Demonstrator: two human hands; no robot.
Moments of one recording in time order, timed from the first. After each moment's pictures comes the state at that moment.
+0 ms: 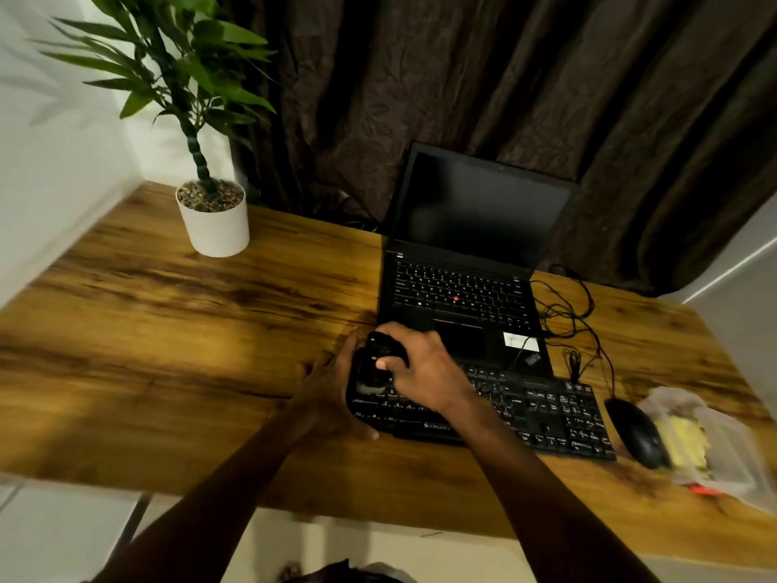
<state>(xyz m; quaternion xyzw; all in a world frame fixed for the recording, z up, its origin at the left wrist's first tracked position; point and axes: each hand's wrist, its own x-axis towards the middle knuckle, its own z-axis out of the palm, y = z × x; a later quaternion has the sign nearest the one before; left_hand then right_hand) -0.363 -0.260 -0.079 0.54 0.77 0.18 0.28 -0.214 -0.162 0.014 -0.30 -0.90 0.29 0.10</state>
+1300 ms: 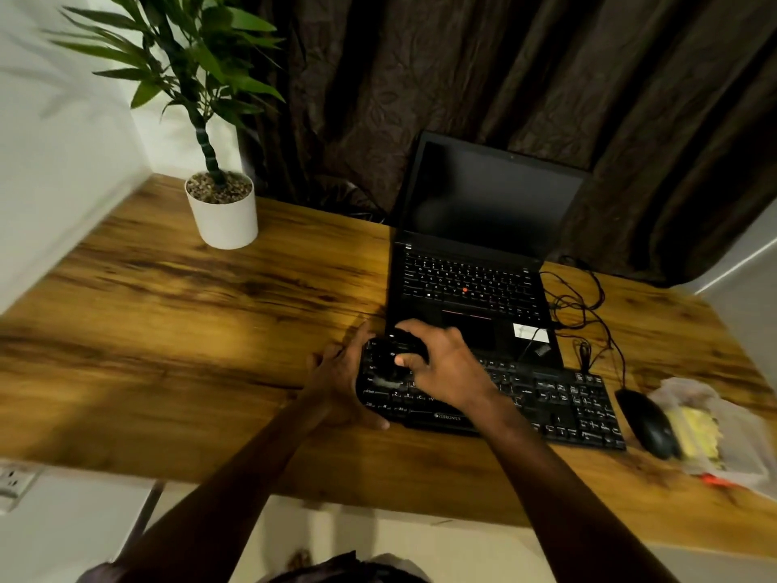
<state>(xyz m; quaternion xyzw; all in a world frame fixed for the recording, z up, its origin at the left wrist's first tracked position) -0.361 -0.266 -0.061 0.55 0.76 0.18 0.28 -0.201 -0.164 0.015 -0.32 -0.90 0.28 0.10</state>
